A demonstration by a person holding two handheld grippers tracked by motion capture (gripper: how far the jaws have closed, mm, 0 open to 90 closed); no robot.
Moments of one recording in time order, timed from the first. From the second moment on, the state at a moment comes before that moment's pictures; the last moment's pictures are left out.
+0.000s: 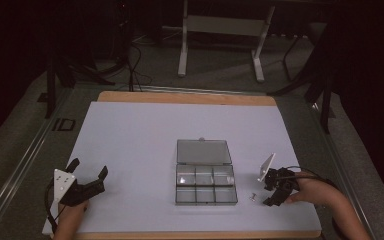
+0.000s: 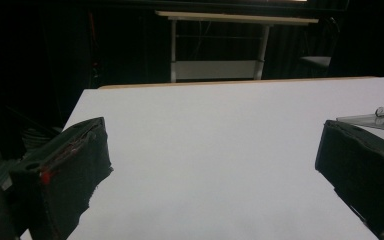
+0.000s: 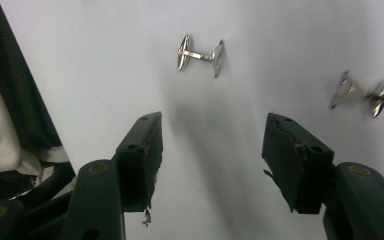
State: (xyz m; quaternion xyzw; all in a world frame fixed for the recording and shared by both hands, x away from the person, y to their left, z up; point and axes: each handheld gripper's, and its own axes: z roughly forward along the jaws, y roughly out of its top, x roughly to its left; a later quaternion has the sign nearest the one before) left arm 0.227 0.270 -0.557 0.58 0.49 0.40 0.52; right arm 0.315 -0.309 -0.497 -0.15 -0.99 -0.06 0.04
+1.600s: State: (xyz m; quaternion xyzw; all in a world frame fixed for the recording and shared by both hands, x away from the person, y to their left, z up) left arm 0.227 0.270 -0.557 0.58 0.49 0.40 0.52; right arm 0.328 -0.275 -0.494 -0.08 -0.99 -0.04 0.05
